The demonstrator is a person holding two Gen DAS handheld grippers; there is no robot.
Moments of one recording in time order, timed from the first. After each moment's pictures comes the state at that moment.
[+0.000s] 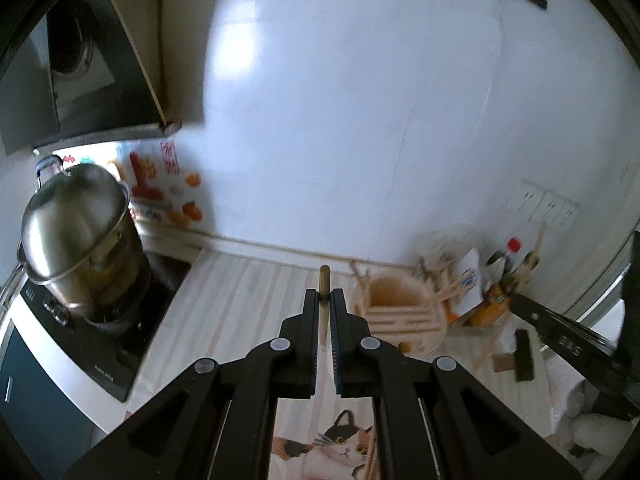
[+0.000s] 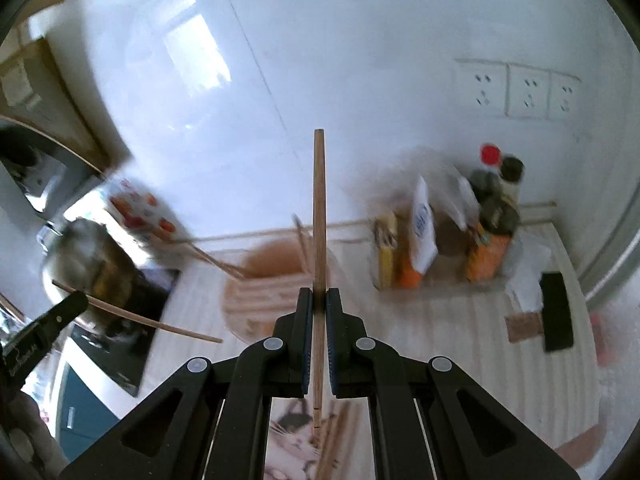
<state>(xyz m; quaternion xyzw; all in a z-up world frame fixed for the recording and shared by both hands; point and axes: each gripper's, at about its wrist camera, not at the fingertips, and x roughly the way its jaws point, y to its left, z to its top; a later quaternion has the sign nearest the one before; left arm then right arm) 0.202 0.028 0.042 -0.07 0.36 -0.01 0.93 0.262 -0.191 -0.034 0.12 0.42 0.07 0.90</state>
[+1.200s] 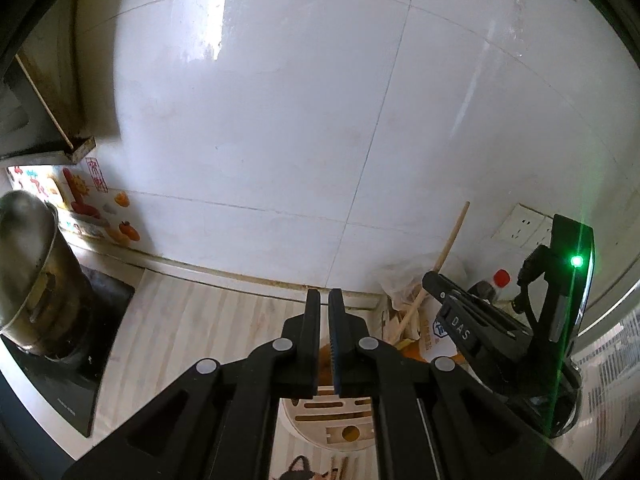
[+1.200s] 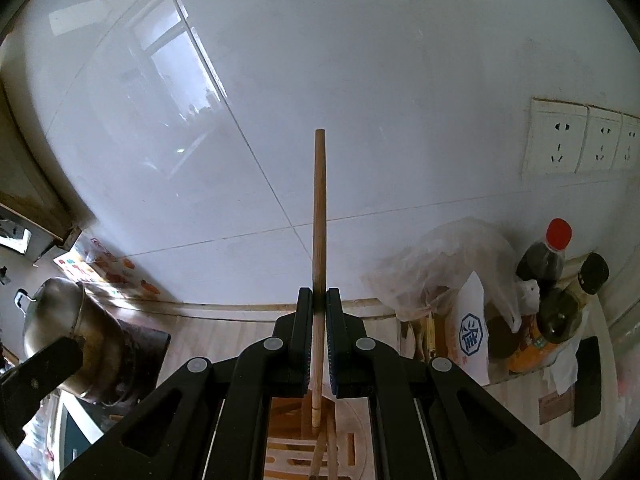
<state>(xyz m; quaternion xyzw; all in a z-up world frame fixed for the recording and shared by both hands) 0.325 -0.019 0.035 -0.07 0.39 -0.05 0.92 0.418 -0.169 -0.049 0.13 0.40 0.05 0.91</state>
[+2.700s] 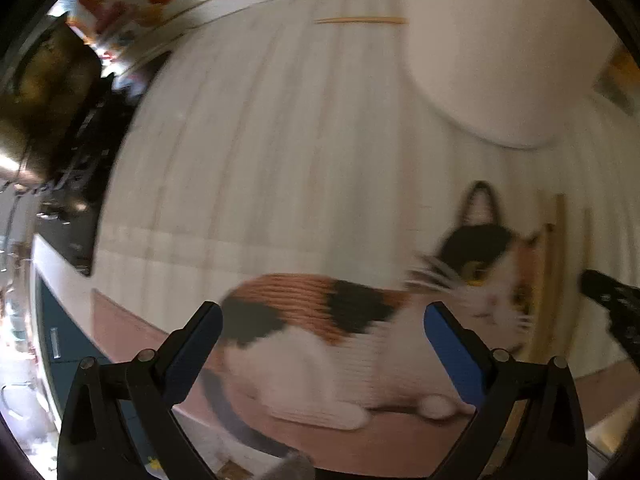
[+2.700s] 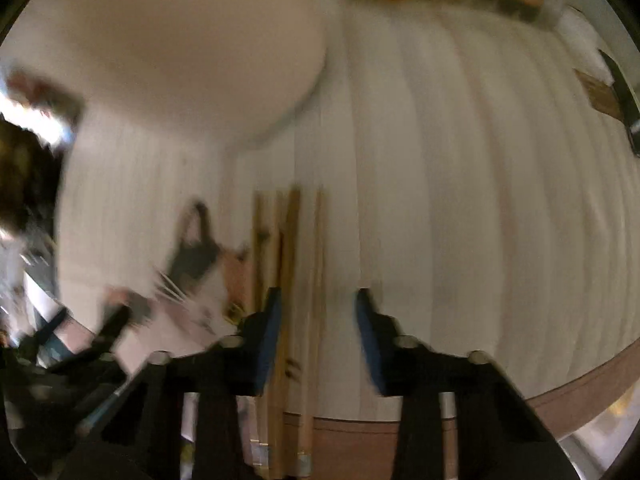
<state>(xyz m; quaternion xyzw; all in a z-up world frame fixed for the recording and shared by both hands) 0.189 -0.007 -0.286 0.05 0.64 0.06 0.77 0.225 -0.180 -0.321 0.09 0.69 0.02 0.72</state>
